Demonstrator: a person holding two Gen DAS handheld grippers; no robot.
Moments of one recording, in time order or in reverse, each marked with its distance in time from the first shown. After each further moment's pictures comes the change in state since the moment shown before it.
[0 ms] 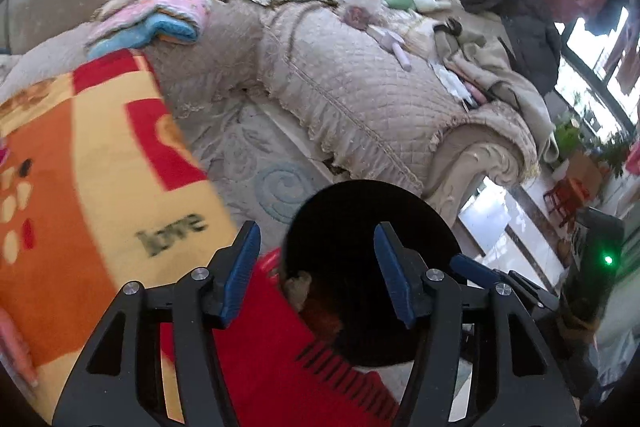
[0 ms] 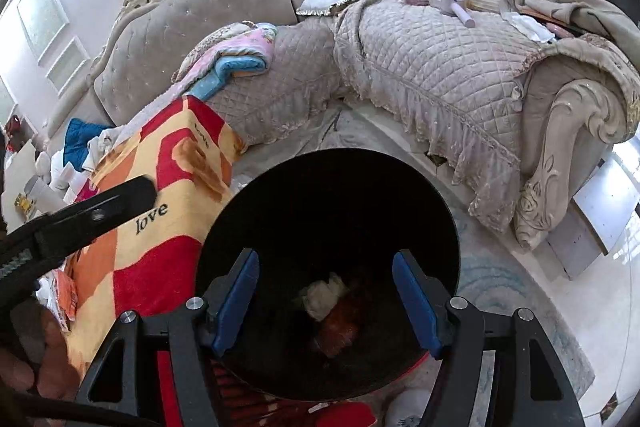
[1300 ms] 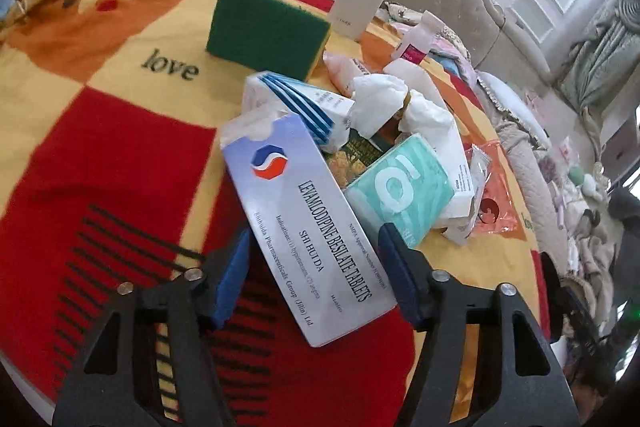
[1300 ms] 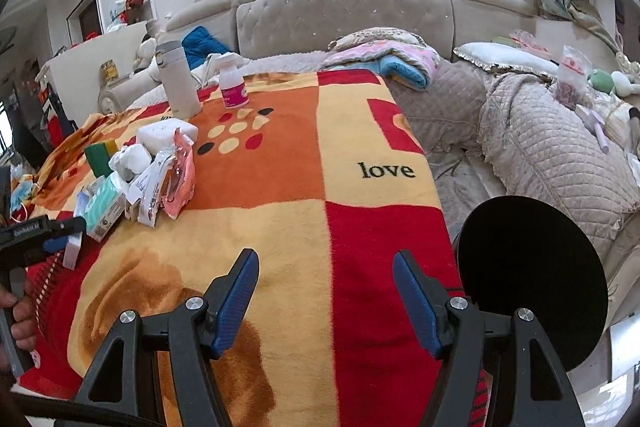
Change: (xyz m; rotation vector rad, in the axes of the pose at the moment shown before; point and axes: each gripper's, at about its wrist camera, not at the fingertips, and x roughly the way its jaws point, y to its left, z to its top) left arm -0.214 0.272 -0.231 -0.712 -0.197 0.411; right arm -0.015 0.181 -0.080 -0.507 -0.051 0.212
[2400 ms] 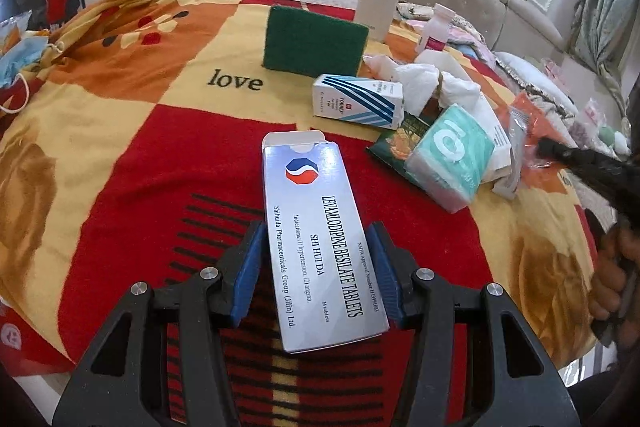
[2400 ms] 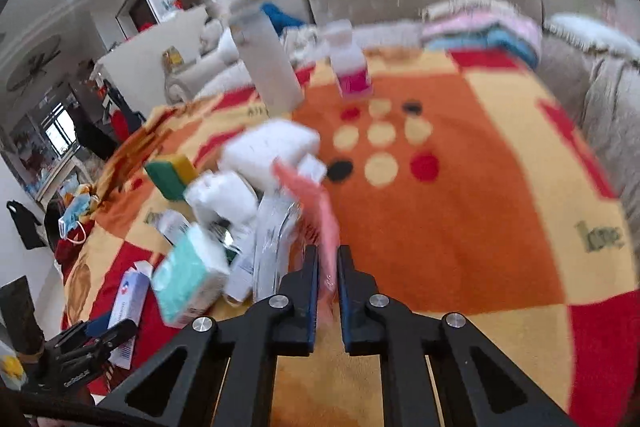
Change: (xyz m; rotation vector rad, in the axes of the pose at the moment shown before) left arm -0.026 0.031 -0.022 0.130 -0.047 0.147; right arm 0.083 0.103 0.068 0.006 0.086 0.319
